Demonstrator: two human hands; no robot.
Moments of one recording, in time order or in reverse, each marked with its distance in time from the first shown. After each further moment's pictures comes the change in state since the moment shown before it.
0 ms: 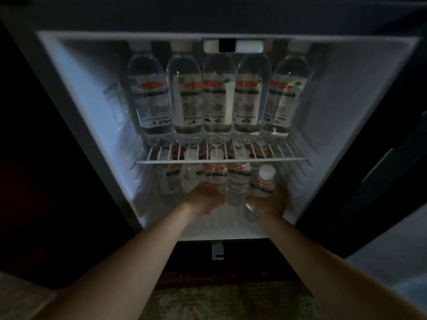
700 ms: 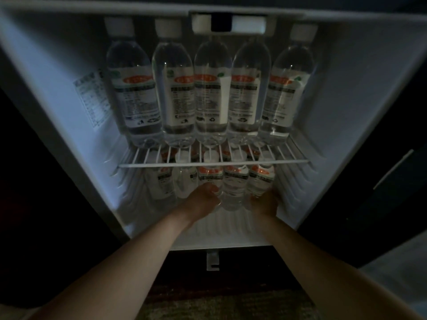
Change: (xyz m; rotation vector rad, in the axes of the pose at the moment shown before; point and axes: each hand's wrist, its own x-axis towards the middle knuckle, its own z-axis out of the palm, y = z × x) left_hand 0.025 -0.001 0.011 0.002 -0.025 0.078; right_hand 0.044 0.017 0.021 -0.154 -0.033 -0.026
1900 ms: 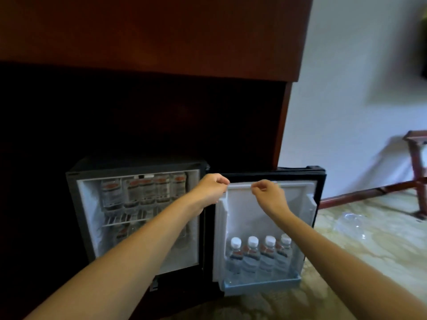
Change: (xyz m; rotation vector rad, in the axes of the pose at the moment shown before) left_hand -0.346 0.238 0.079 0.092 -0.043 0.531; right_hand -0.235 -0.098 -0.428 -0.049 0.175 -0.492
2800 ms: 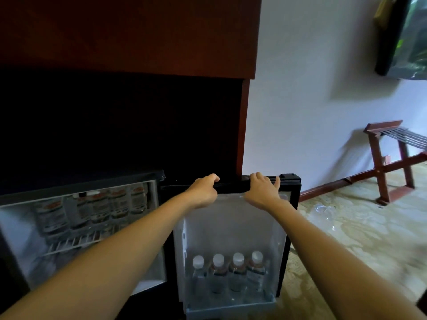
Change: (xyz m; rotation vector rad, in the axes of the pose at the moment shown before) left_hand 0.086 0.038 0.072 0.412 -0.162 0.098; right_hand 0.081 0.060 -0.063 -0.688 -0.140 0.014
